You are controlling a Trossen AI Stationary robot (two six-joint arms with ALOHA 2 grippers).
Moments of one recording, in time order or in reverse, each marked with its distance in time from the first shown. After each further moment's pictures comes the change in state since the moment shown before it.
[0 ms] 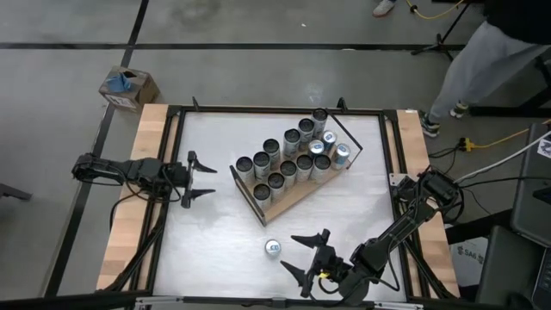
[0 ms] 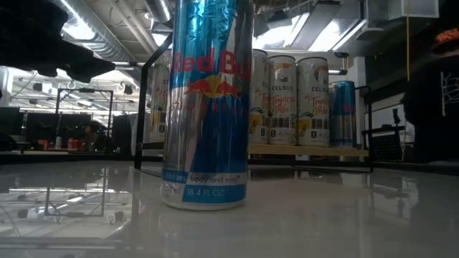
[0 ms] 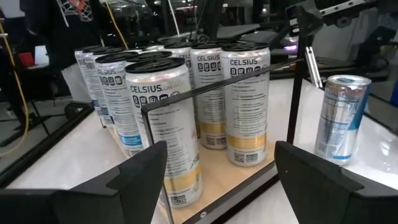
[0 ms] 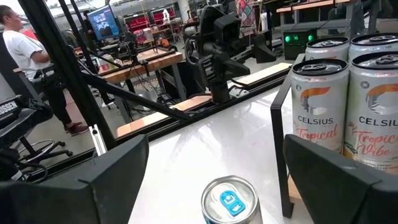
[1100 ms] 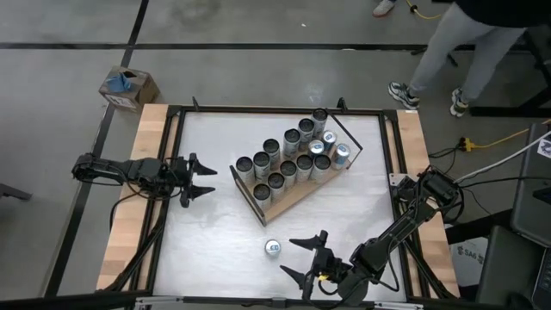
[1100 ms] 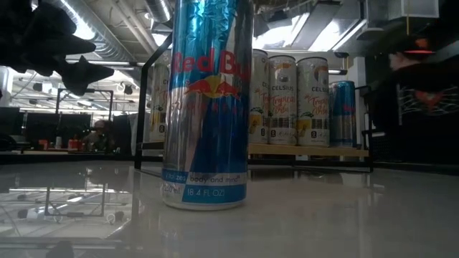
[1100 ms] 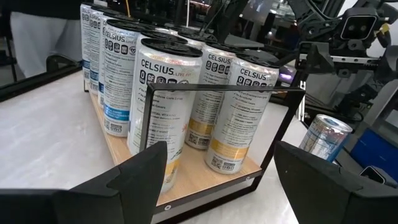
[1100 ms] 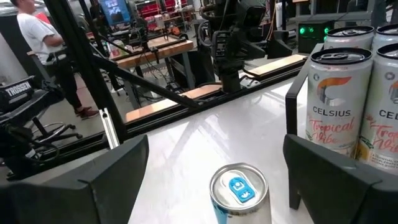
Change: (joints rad) left arm 0.000 0.002 0.000 0.000 -0.006 -0.336; right arm 0.000 -0.001 -0.001 -0.042 -0.069 0.006
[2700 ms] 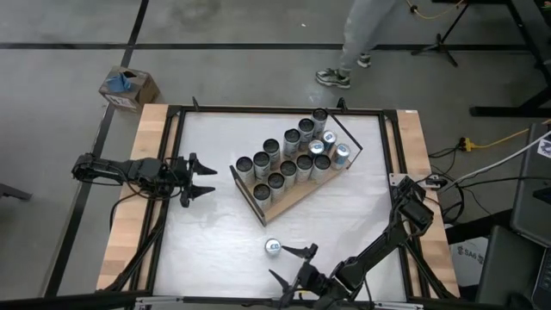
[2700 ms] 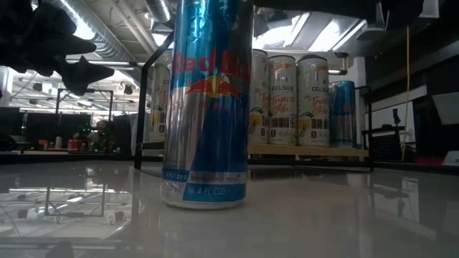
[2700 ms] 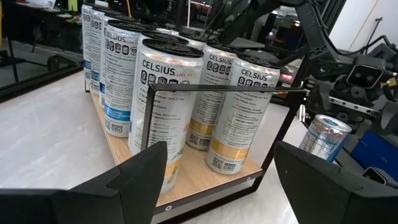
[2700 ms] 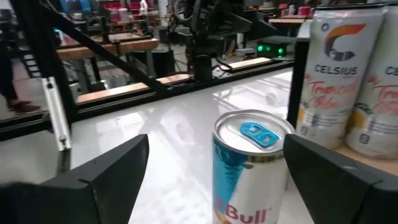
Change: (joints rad) left arm 0.000 0.000 0.000 0.002 -0.003 0.000; right arm -0.002 0.316 0.188 0.015 0.175 -0.034
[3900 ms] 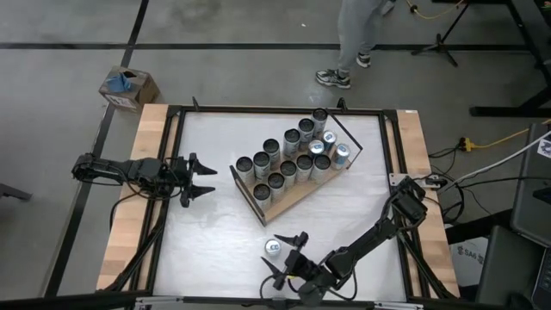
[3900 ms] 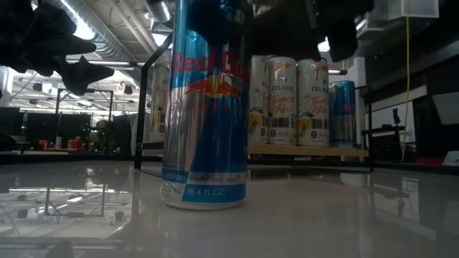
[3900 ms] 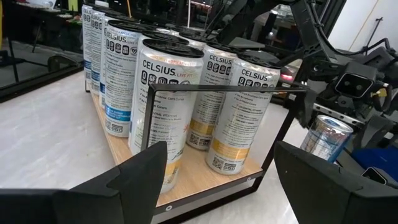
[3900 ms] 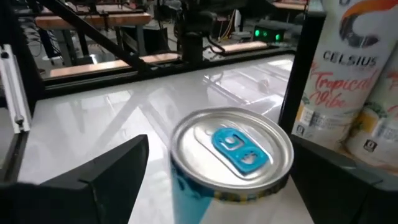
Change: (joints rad) left arm 0.000 0.000 0.000 0.000 0.000 0.000; right arm -0.098 0.000 0.000 -0.118 -0.114 0.024
